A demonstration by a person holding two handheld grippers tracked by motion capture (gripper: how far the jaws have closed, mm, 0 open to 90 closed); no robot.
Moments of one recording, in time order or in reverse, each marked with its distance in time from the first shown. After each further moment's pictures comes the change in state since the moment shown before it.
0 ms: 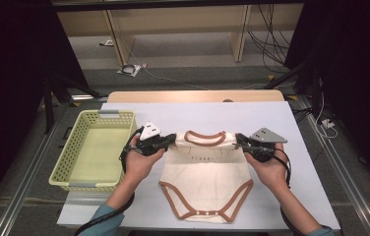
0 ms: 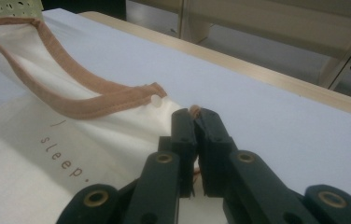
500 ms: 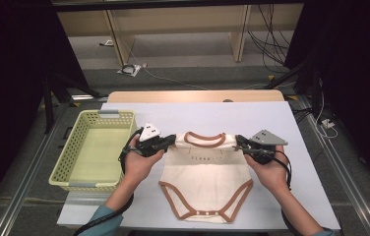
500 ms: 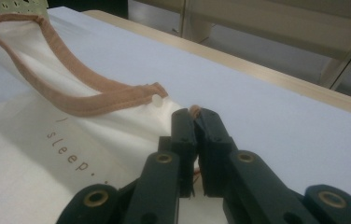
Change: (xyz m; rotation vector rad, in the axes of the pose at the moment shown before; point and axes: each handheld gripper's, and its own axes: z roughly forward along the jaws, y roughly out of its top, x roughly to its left) left arm -0.002 -0.001 -0.003 0.001 -0.004 0.006; right arm 0.003 -0.002 -0.004 -0.001 0.004 -0.008
